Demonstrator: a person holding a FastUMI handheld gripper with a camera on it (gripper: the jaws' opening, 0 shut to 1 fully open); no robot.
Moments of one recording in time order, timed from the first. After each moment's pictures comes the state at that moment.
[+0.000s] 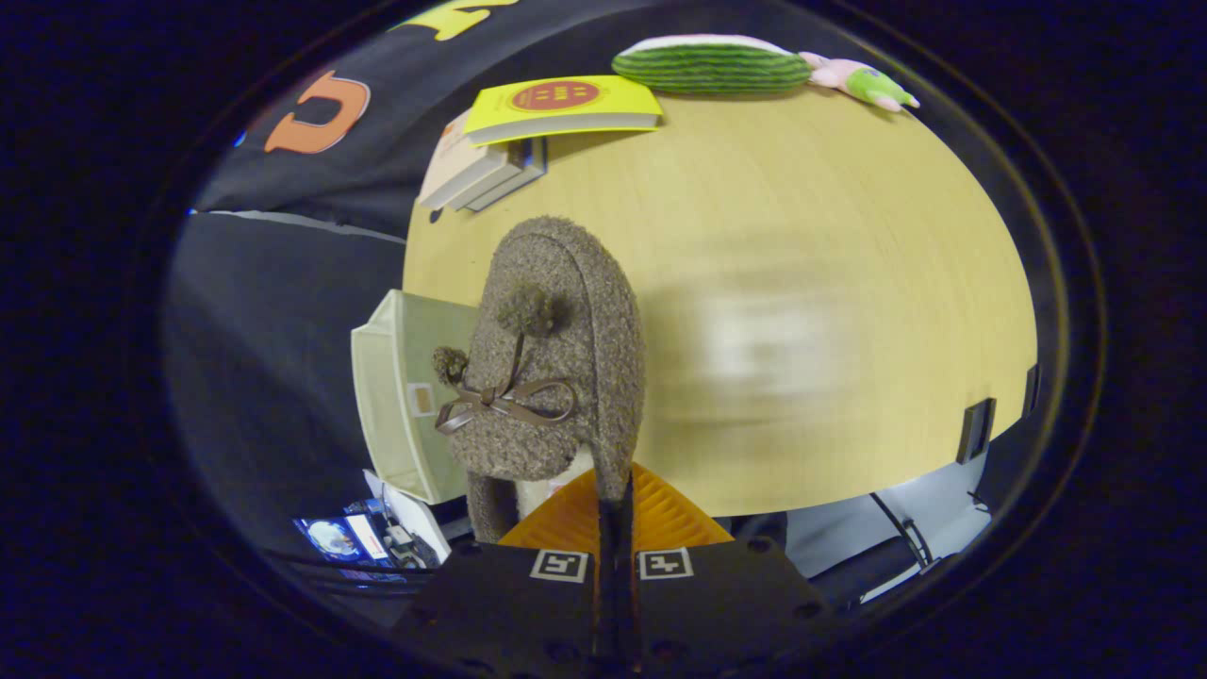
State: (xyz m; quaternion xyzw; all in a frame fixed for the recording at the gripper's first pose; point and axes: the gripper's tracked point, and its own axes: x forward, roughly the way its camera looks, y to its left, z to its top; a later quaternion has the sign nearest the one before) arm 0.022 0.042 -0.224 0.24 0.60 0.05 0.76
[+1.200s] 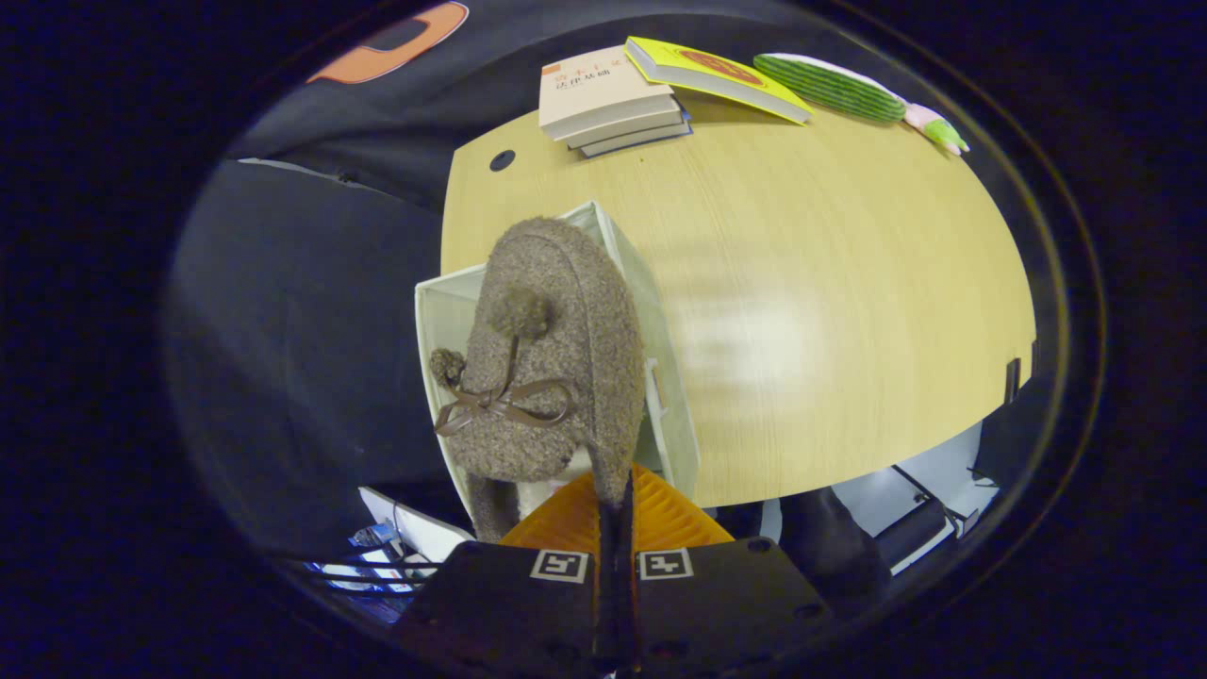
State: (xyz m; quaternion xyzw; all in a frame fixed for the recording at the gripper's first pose) arm 0.057 0.271 -0.243 0.20 0.64 -0.01 0.74
